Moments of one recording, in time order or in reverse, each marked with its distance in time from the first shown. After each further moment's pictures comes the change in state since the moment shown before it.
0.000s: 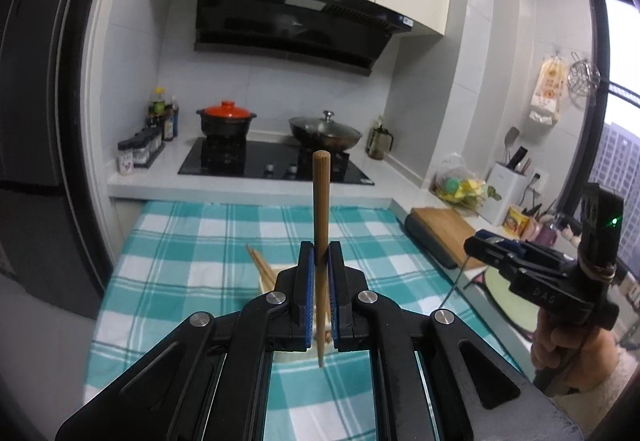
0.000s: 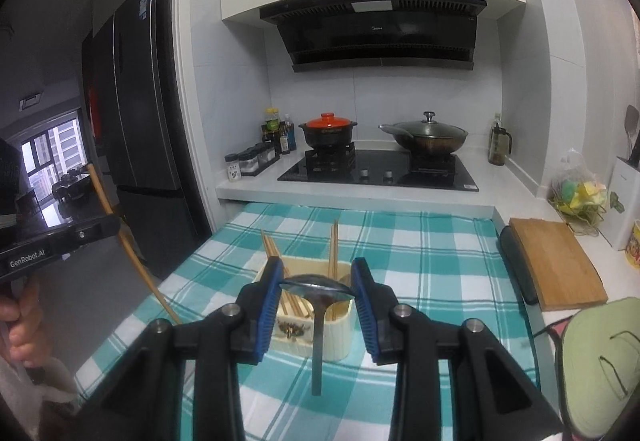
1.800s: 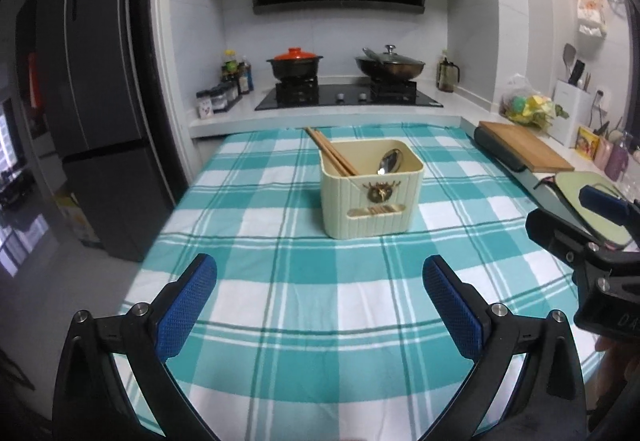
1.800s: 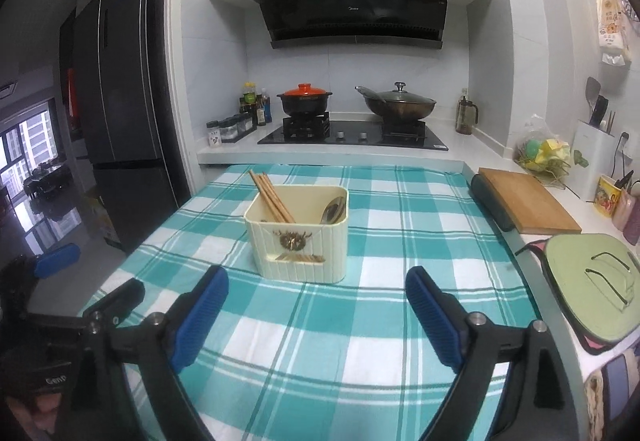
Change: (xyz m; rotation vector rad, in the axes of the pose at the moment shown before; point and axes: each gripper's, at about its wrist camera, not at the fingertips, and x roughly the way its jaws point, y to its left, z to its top) left arm -0.052 -0.054 -0.180 0.083 0.145 0.356; right arm -0.054 0.048 -0.120 0.019 0.059 -0.137
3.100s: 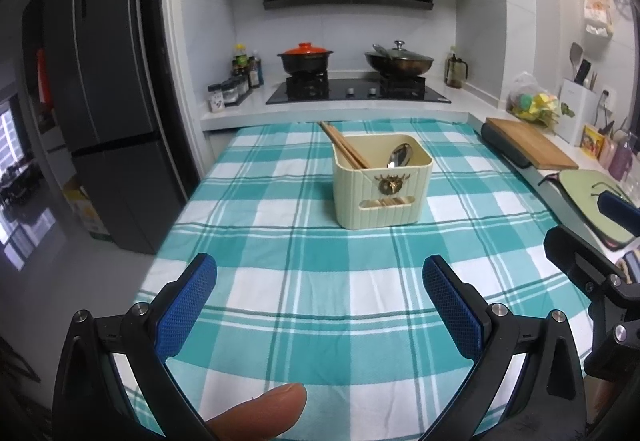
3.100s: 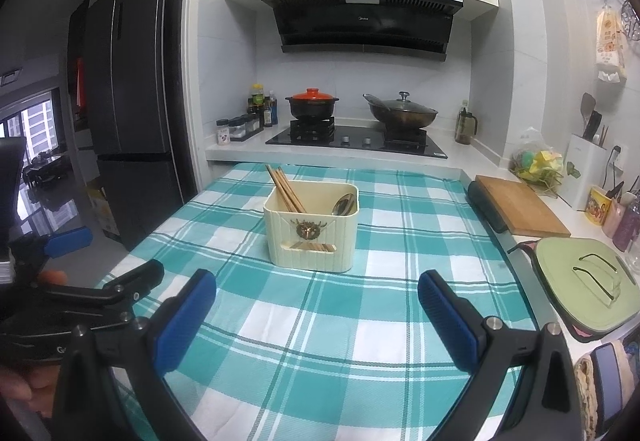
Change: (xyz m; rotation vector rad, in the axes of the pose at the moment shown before) left arm -0.018 0.003 -0.002 -0.015 0.018 0.041; right arm -0.040 0.027 -0.017 -0.042 -0.030 -0.013
